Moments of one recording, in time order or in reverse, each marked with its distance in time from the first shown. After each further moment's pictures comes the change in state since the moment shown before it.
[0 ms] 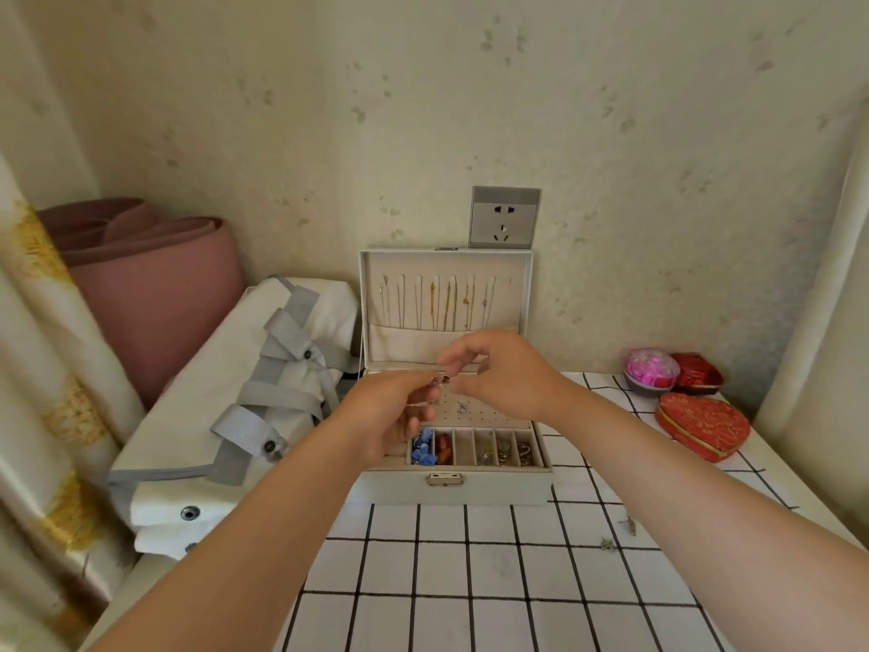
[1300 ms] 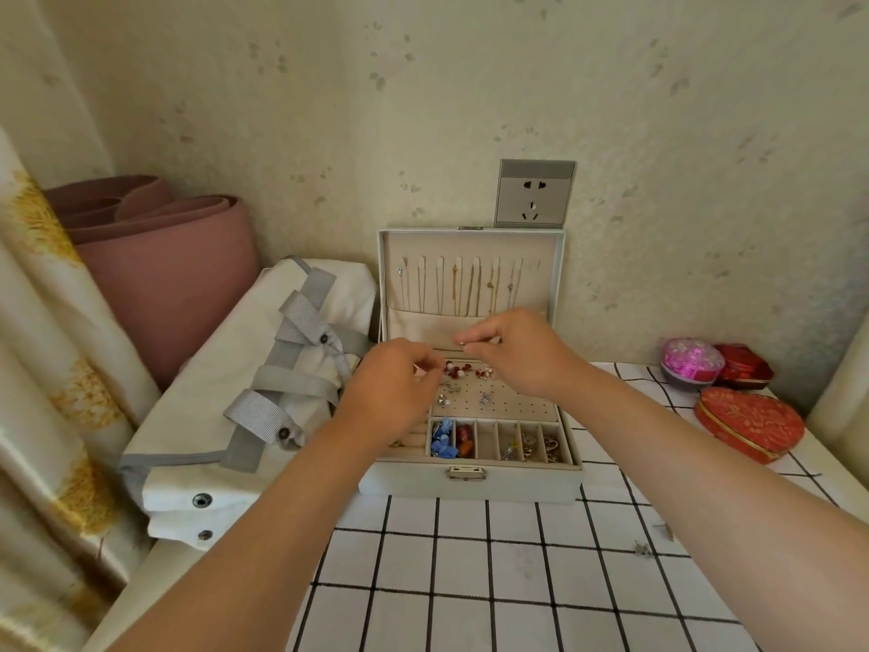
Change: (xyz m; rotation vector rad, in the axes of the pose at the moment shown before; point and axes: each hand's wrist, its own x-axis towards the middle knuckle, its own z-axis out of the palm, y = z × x) left_hand 0.011 -0.007 -0.017 0.965 0.279 0.618; right_hand 0.028 0.007 0.009 -0.059 0.040 0.027
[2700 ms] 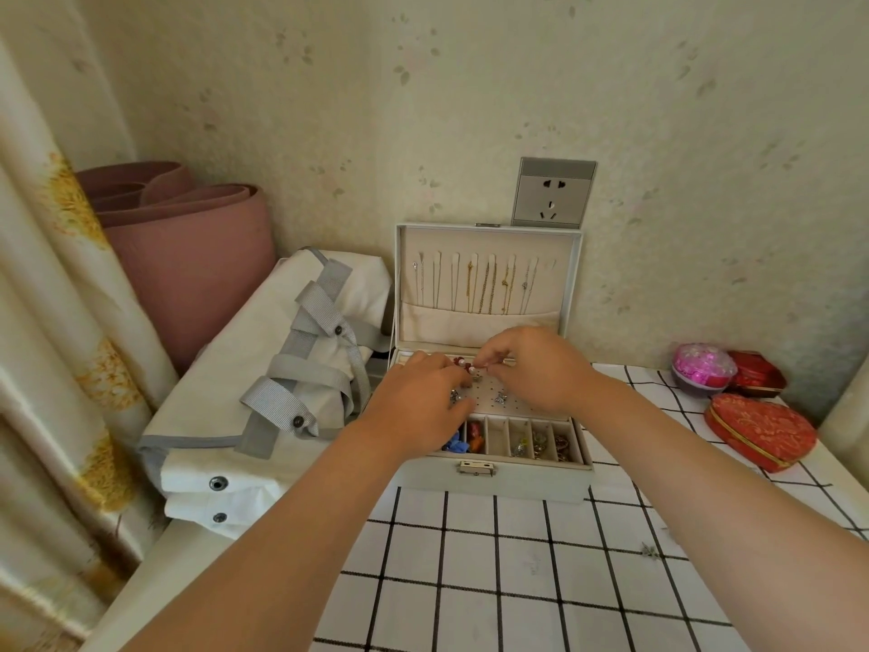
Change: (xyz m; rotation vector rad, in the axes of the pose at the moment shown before) left_hand -0.001 -0.019 0.025 0.381 -0.140 0.266; right_hand -0.003 0.022 0.005 -0.338 -0.092 -0.081
